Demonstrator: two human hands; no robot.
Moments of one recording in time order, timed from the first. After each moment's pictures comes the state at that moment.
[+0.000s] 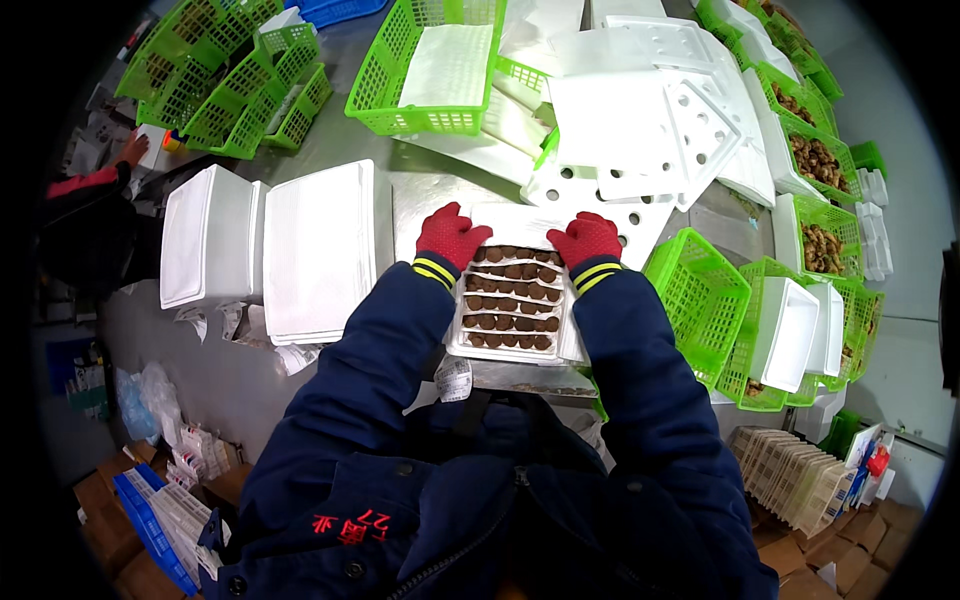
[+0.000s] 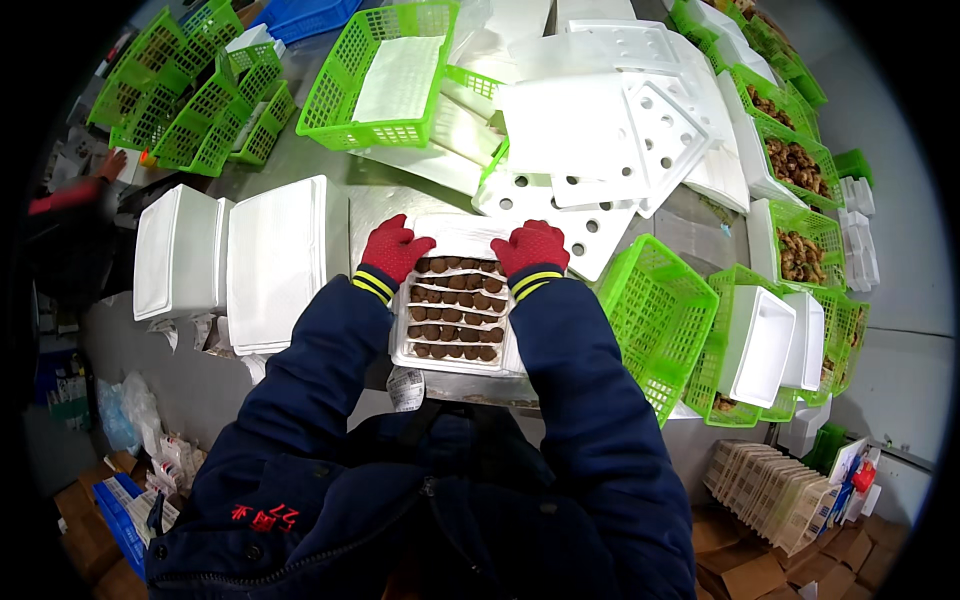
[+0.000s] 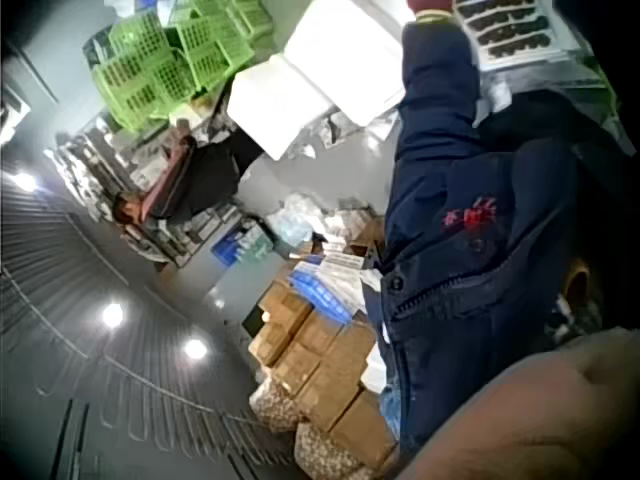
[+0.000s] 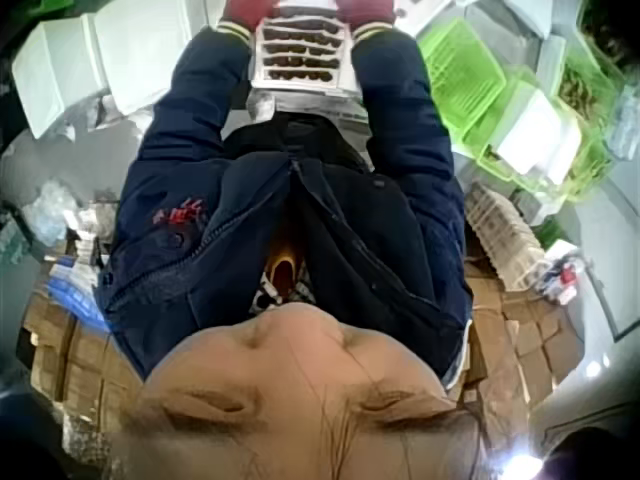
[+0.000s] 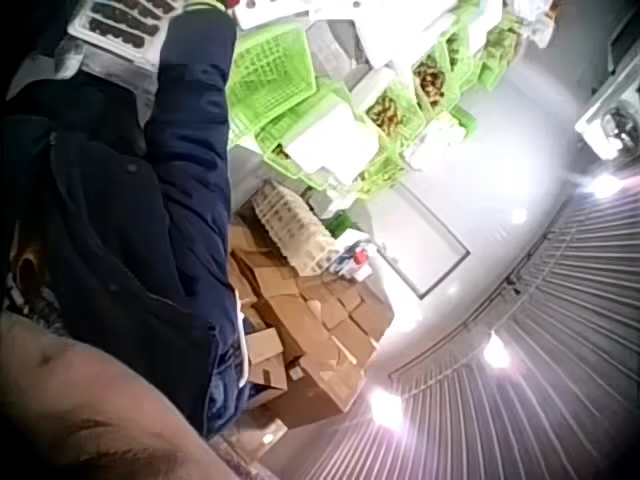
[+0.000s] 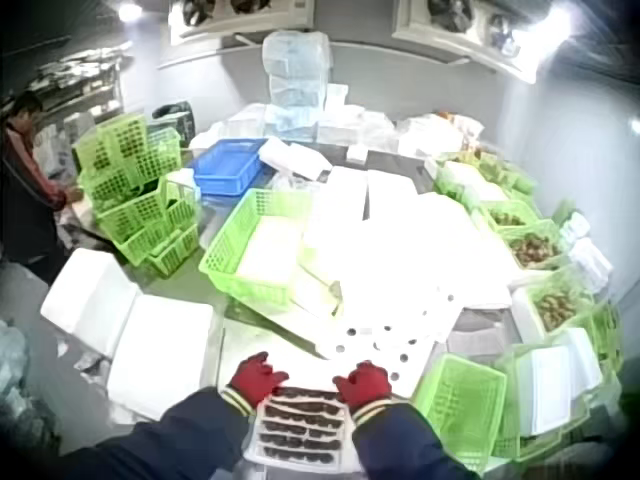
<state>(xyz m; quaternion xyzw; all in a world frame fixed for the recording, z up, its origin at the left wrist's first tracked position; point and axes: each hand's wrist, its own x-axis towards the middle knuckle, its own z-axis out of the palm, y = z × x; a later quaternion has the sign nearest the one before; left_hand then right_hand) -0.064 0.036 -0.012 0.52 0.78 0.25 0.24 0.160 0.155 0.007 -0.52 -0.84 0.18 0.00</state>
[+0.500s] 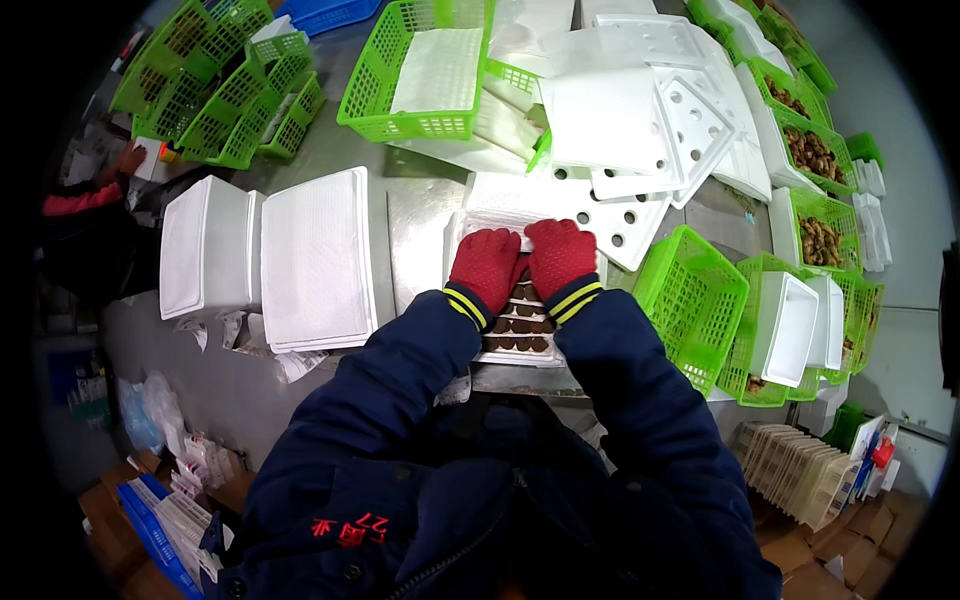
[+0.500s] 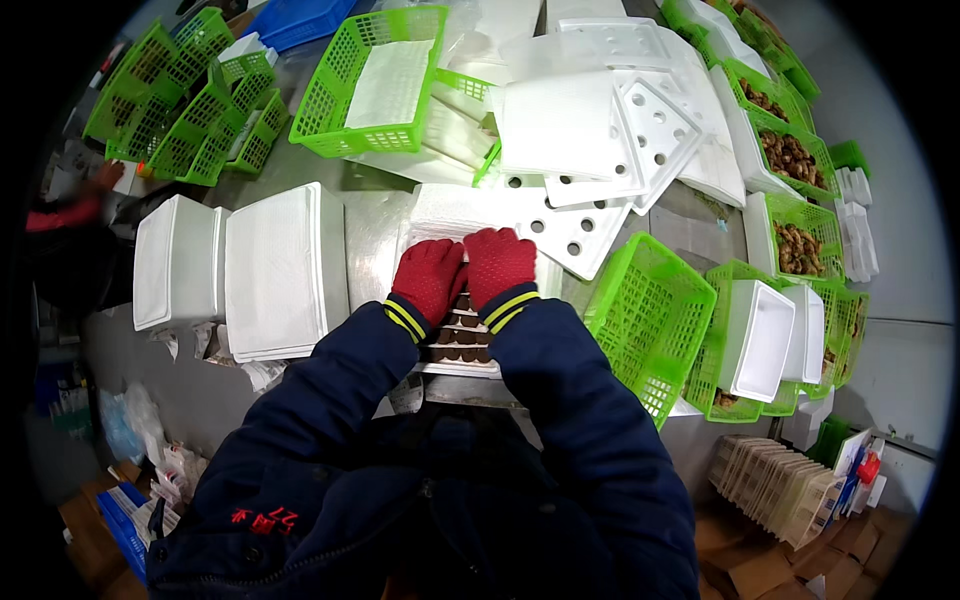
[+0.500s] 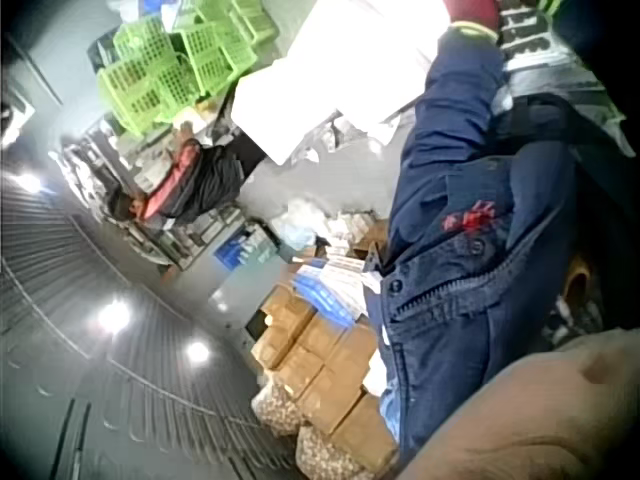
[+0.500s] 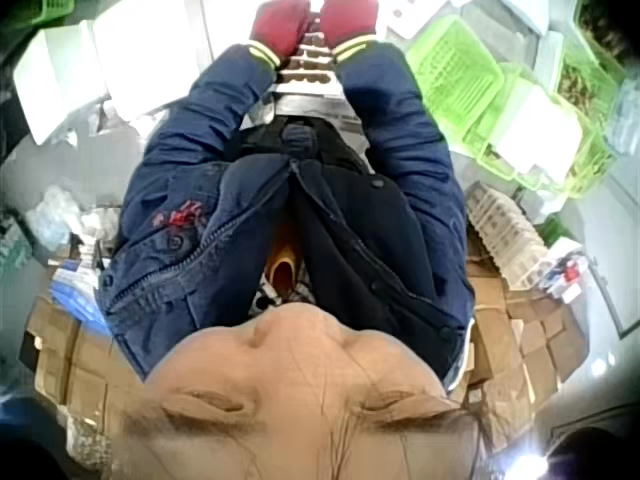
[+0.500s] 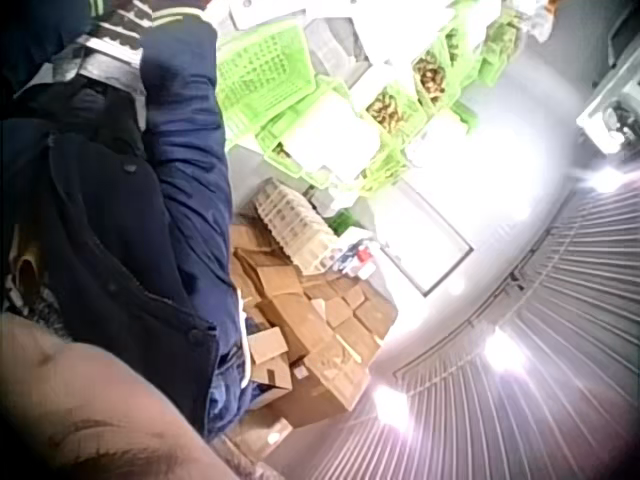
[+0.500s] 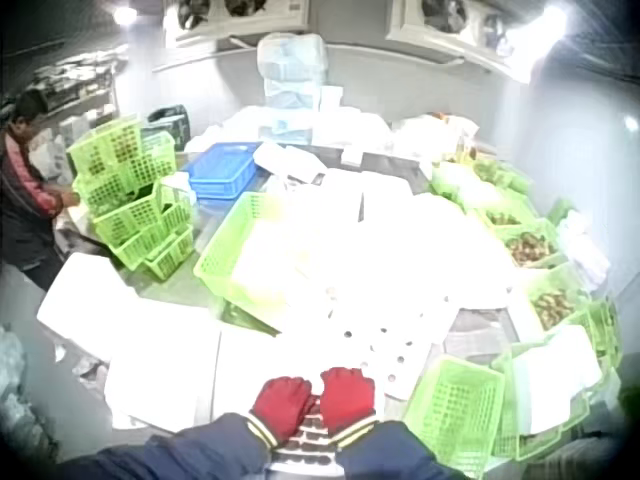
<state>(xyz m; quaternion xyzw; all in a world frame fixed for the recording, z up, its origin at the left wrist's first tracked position) 0.010 0.029 0.016 0.69 0.68 0.24 0.07 0.140 0.108 0.039 -0.39 -0.92 0.03 0.06</state>
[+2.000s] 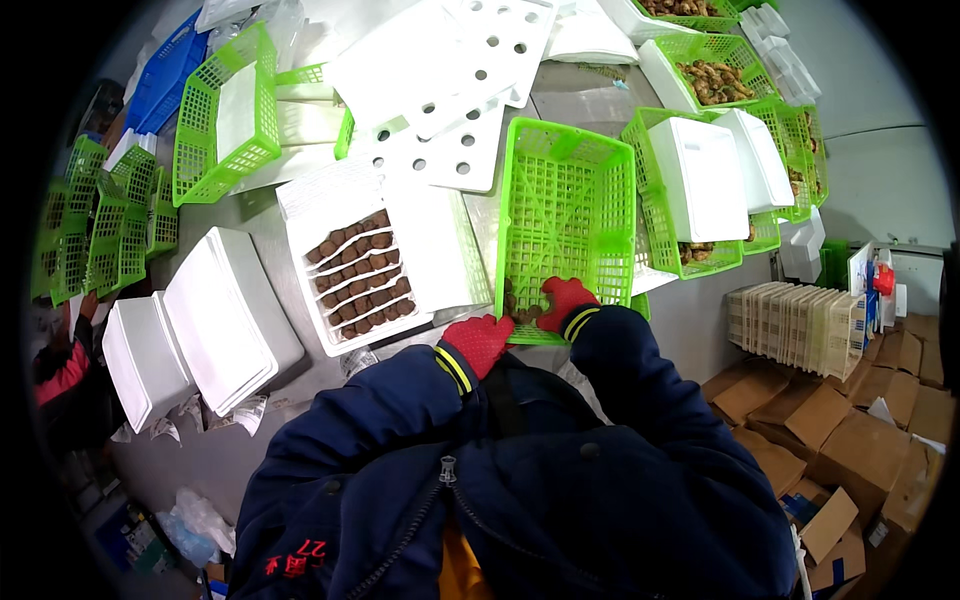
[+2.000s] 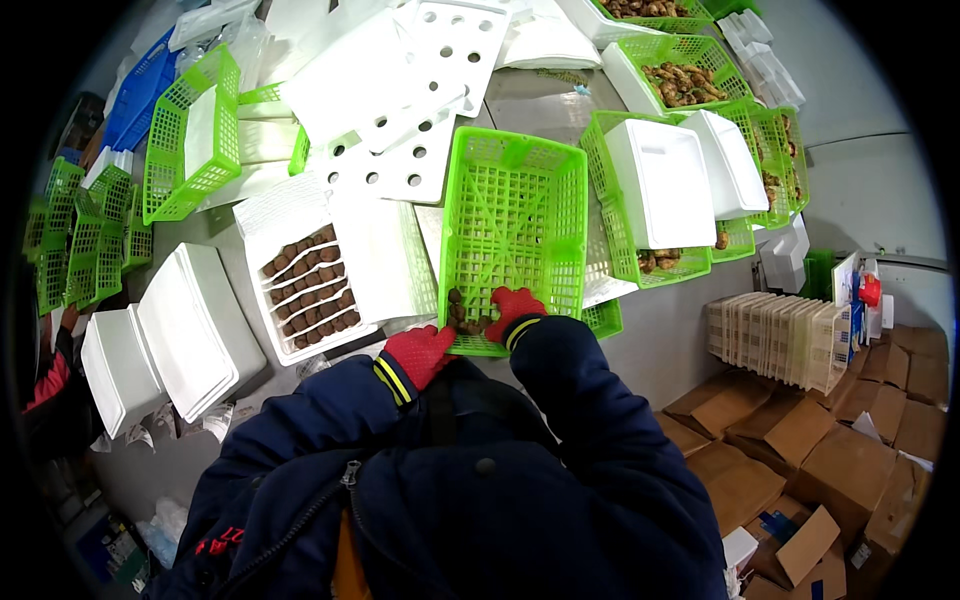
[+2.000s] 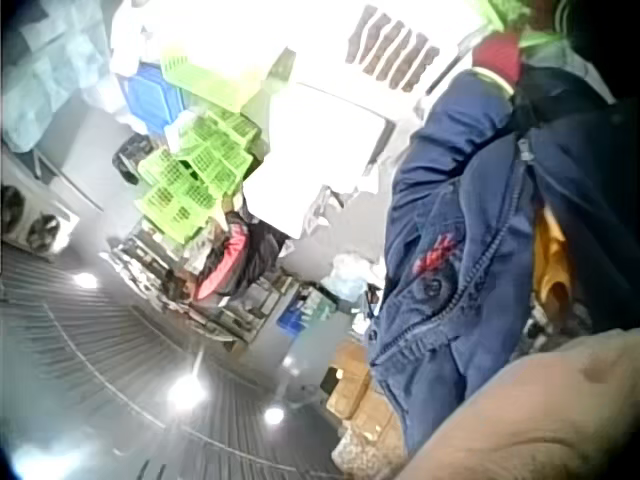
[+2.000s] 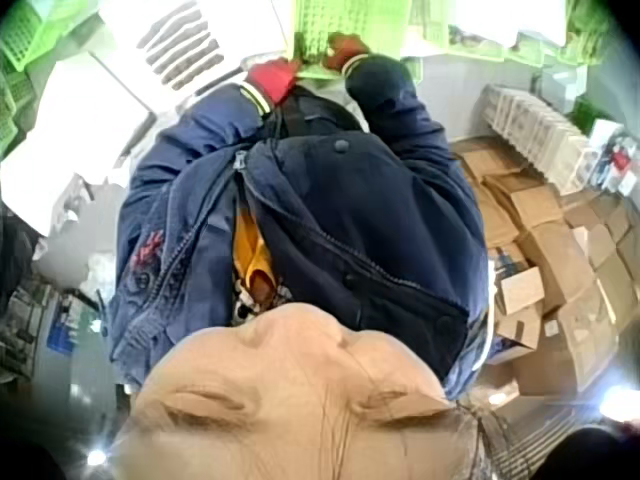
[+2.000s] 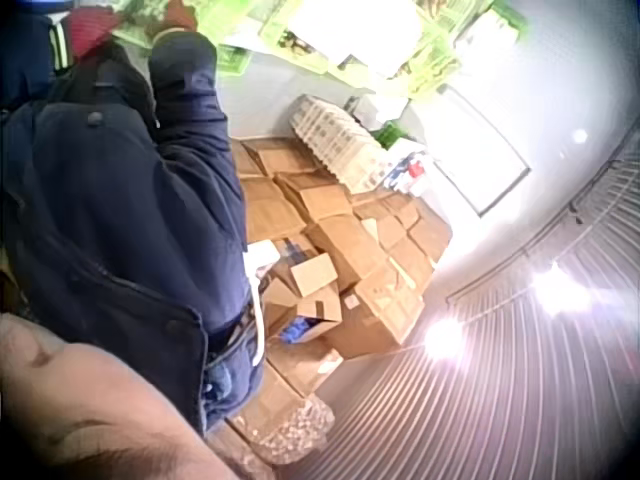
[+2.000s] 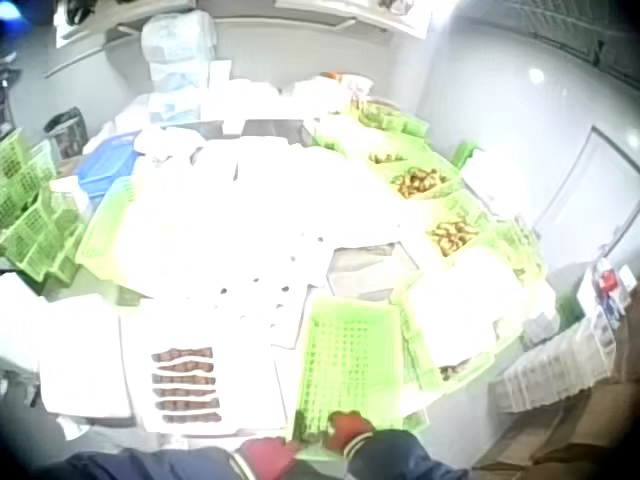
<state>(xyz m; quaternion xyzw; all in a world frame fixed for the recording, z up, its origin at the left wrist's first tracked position) 0.201 -0.058 -0.002 0.84 0.46 0.11 0.27 0.428 0.012 -0.035 -0.61 -0.72 0.33 -0.08</state>
